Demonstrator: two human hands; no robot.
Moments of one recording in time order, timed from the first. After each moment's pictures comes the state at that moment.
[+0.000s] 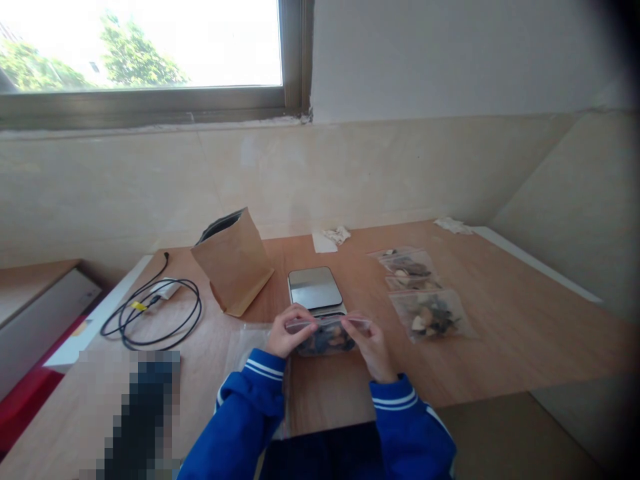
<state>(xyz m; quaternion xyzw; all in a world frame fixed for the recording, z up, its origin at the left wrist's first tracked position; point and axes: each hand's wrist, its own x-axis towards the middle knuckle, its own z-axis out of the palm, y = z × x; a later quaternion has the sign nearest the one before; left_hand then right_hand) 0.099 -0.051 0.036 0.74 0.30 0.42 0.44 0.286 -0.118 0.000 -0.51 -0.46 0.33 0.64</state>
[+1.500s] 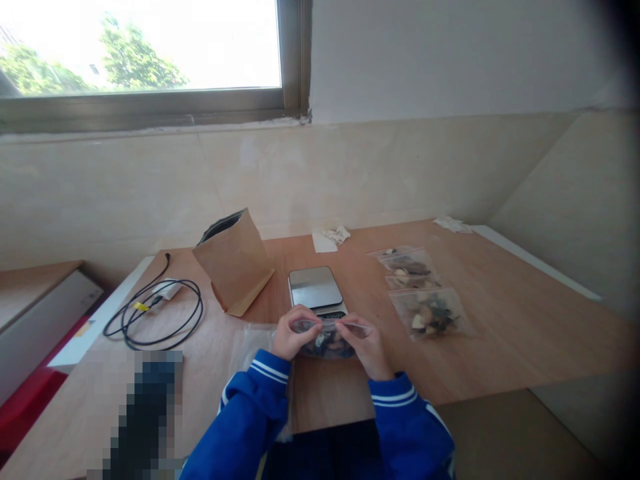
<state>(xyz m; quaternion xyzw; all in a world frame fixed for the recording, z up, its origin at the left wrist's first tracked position) 0.108 -0.058 0.036 0.72 0.31 0.43 0.44 0.277 -0.123 0.006 -0.50 -0.42 0.42 0.63</state>
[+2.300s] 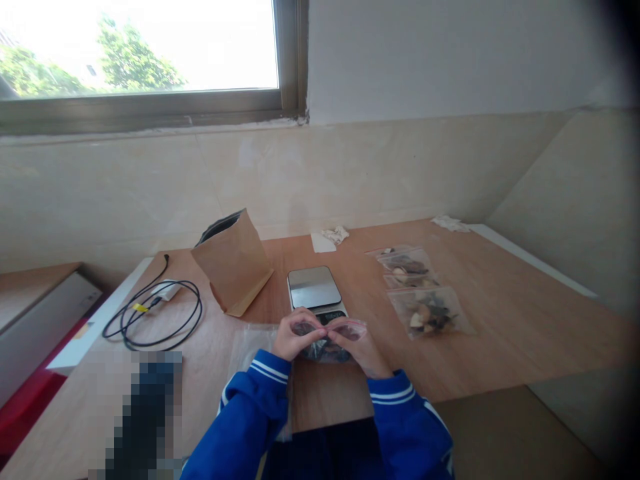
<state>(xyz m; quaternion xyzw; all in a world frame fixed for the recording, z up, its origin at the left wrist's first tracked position) 0.109 -0.060 0.035 0.73 0.28 0.41 0.46 0.276 -0.120 0.012 -0.45 -0.51 0.45 0.58</state>
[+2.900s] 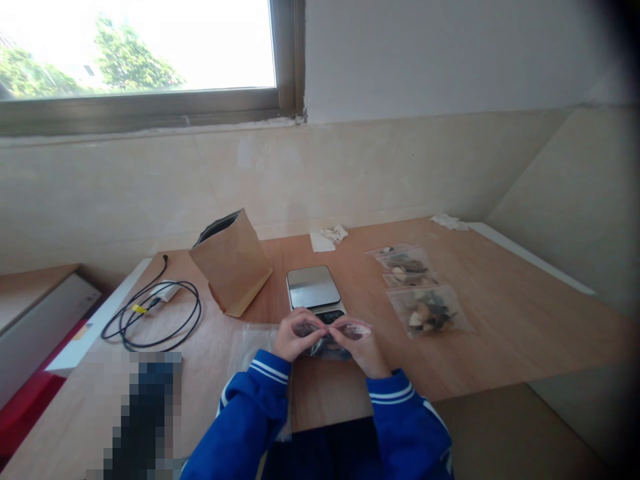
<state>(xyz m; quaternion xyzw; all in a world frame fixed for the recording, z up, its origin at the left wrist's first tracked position) 0.109 -0.058 0.031 0.77 0.26 0.40 0.41 0.275 -0.122 0.007 -0.50 -0.49 0.39 0.60</state>
